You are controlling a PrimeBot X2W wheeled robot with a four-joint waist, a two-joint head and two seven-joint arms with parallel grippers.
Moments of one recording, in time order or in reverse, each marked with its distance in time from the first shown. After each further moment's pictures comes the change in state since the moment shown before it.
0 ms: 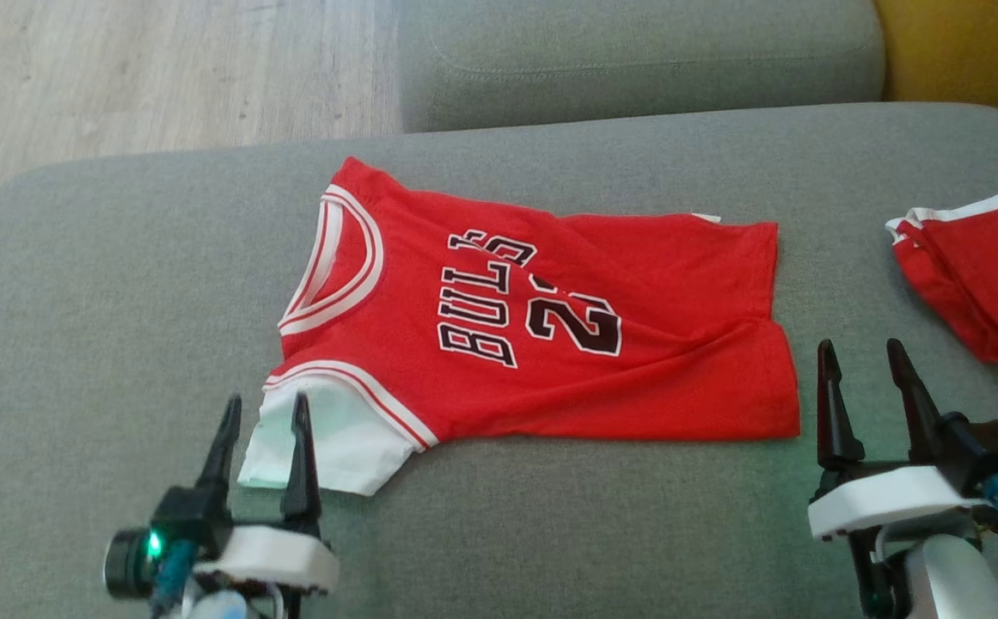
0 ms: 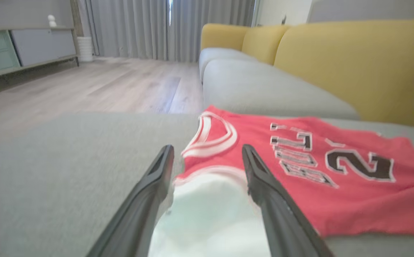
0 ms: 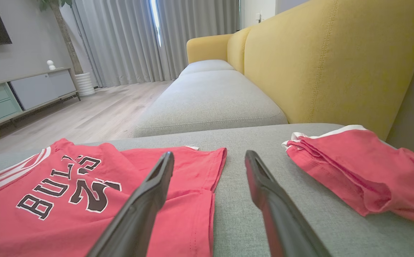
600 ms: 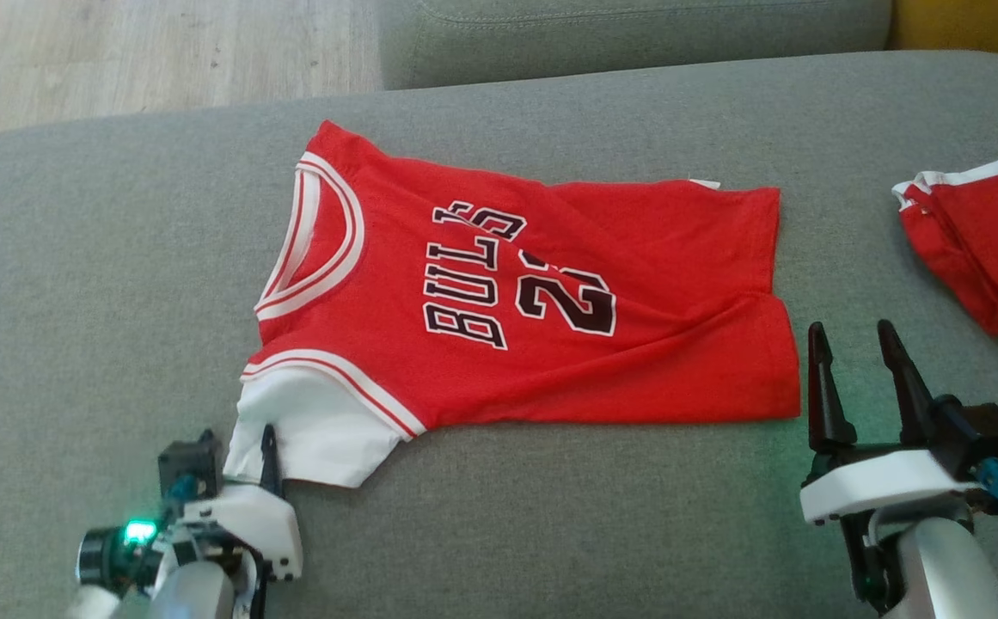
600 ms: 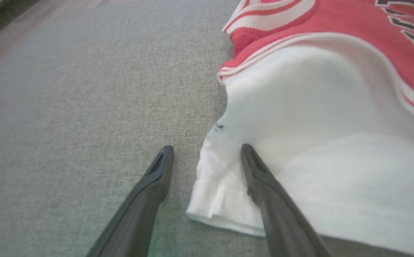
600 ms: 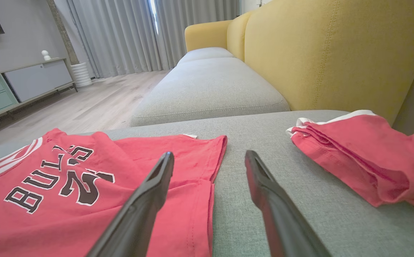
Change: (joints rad) left arm -0.163 0.047 0.008 0.378 0.052 0.107 0.220; right arm -0.031 0.000 0.022 0.001 0.011 0.000 0.000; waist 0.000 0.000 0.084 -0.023
